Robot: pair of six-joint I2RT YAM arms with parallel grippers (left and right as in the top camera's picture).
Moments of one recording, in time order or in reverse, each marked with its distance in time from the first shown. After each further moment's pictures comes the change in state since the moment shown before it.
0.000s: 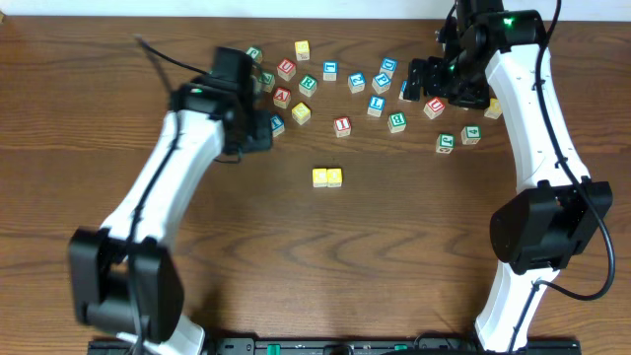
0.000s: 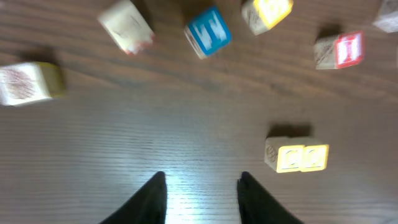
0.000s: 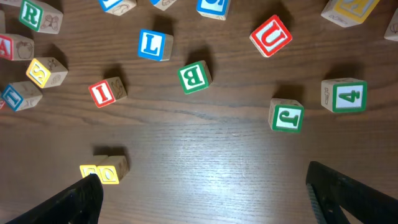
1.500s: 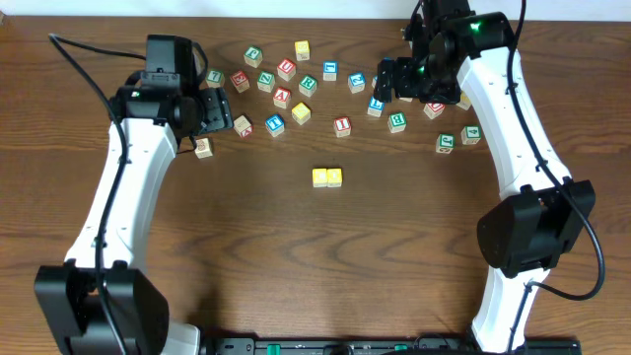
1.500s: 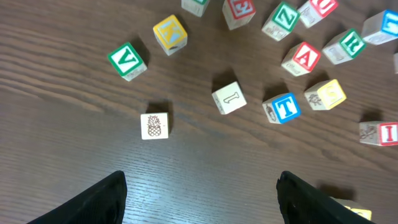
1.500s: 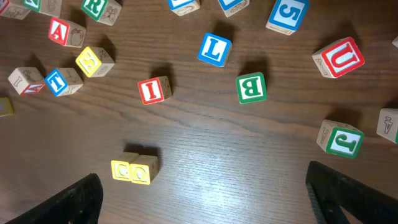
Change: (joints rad) left arm 0.167 -0.079 0.002 0.061 -0.124 0.037; right arm 0.105 0.000 0.000 0.066 -0.030 -0.007
